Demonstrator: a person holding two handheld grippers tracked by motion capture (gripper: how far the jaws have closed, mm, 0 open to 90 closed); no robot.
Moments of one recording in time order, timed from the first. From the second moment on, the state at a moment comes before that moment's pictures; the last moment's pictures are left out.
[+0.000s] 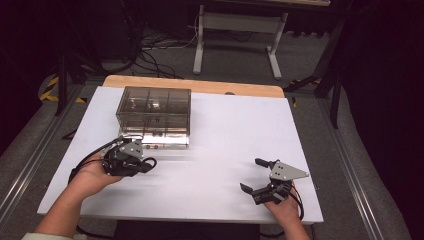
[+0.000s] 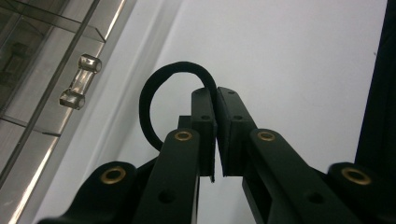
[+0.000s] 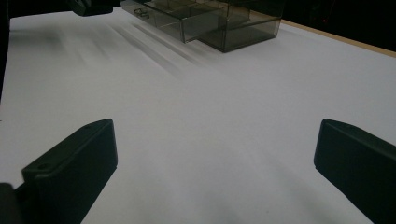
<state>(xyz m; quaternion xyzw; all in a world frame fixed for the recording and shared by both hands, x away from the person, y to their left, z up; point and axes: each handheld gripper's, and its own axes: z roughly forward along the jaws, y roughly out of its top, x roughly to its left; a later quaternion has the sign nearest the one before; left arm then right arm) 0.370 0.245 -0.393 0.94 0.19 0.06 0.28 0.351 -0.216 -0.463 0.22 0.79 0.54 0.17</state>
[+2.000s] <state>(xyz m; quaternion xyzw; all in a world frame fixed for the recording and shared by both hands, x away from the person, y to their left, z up) 0.423 0.241 -0.372 0.89 0.29 0.12 0.32 0.351 -0.216 -0.463 0.23 0.79 0.54 0.17</state>
